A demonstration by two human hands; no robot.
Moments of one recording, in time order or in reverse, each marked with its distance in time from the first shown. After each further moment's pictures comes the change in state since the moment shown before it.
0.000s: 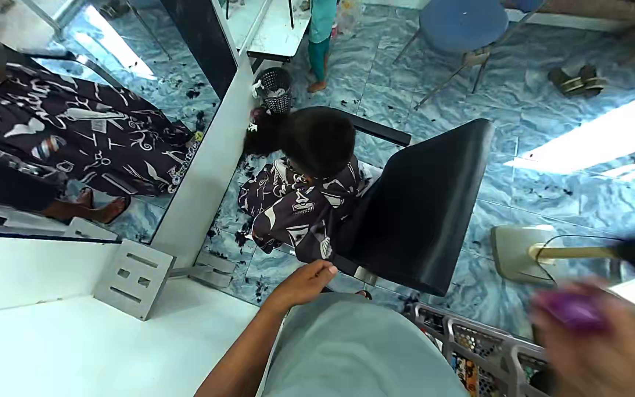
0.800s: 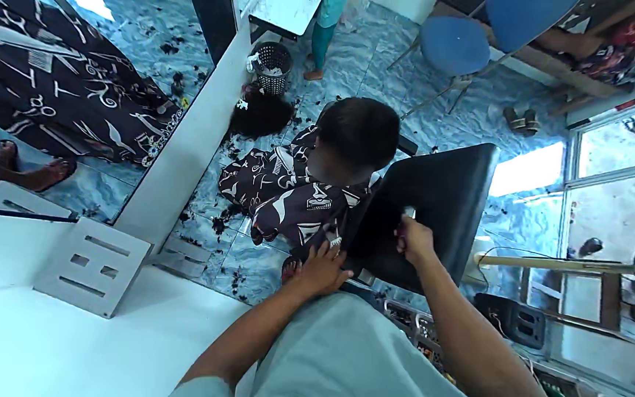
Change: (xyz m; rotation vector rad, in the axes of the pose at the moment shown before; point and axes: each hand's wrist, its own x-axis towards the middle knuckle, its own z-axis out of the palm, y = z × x) left_hand 0.055 -0.062 -0.009 0.681 0.007 0.238; right_hand 0.130 0.168 0.187 -0.638 0.127 0.489
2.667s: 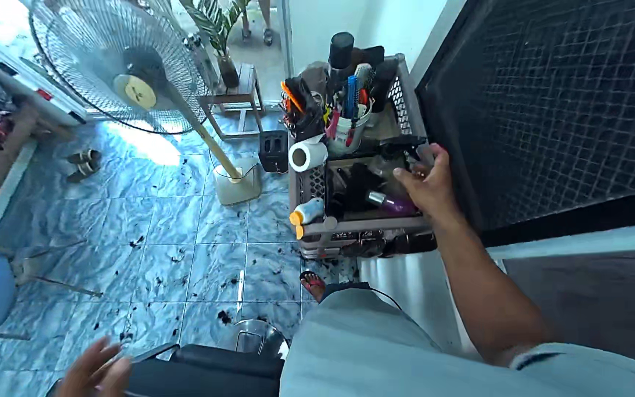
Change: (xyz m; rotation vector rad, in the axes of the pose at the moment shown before) left_hand 0.298 0.433 -0.098 0.232 -0.416 0.709; right_hand -0.255 0.381 -0.464 0.536 1.509 0.405
